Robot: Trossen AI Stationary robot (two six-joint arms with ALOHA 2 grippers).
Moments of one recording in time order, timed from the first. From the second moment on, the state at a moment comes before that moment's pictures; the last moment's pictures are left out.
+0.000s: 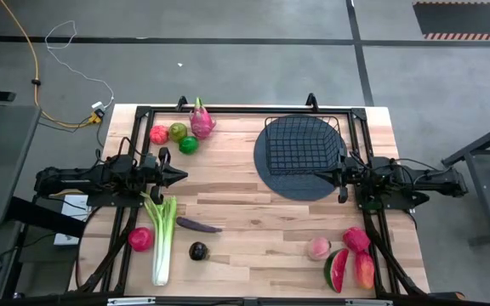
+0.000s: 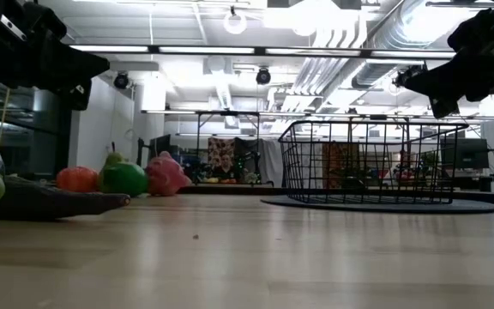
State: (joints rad) left arm 0.15 0.02 0.01 0.01 0.02 -0.19; right arm 0.00 0.01 0.06 -0.13 0.09 0.16
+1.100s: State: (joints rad) left arm 0.15 0.01 0.01 0.01 0.02 -0.19; right arm 0.01 0.13 0.17 0.44 0.10 0.62
